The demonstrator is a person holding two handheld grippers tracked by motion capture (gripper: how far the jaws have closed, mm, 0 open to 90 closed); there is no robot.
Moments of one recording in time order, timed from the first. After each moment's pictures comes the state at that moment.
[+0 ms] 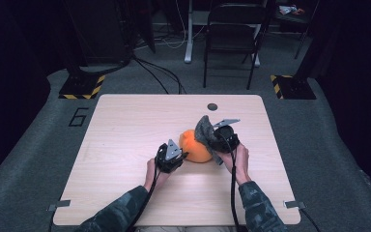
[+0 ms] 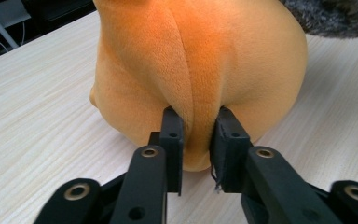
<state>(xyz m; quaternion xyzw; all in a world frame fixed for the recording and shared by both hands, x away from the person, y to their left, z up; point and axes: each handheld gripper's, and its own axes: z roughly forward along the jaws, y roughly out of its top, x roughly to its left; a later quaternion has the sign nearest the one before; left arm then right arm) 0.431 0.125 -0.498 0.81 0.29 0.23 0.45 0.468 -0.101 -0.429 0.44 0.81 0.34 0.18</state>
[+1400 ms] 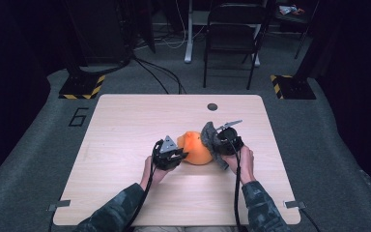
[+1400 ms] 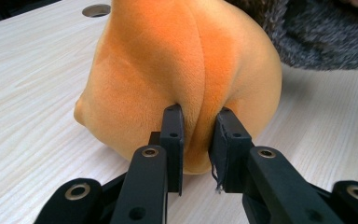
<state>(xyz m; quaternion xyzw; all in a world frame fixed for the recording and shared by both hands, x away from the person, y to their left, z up) 0.436 0.135 -0.487 0.82 0.30 0.16 0.47 0.473 -0.119 -0.445 0.45 0.83 0.29 0.13</state>
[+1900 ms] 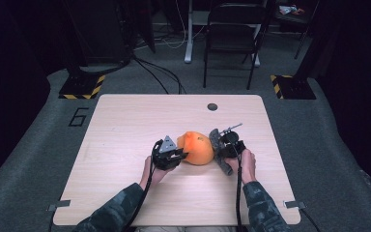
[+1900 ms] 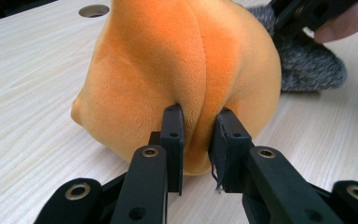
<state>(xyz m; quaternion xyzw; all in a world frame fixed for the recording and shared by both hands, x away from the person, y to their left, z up) 0.437 0.138 -0.489 0.82 0.29 0.15 0.47 0.487 -0.130 -0.483 0.49 0.83 0.23 0.11</state>
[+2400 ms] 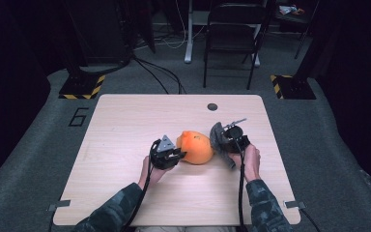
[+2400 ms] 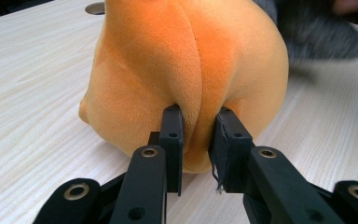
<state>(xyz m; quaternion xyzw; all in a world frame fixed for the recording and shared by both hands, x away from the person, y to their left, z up) 0.438 0.142 -0.489 0.81 0.30 0.15 0.47 0.481 -0.137 -0.442 0.49 0.82 0.26 0.16</state>
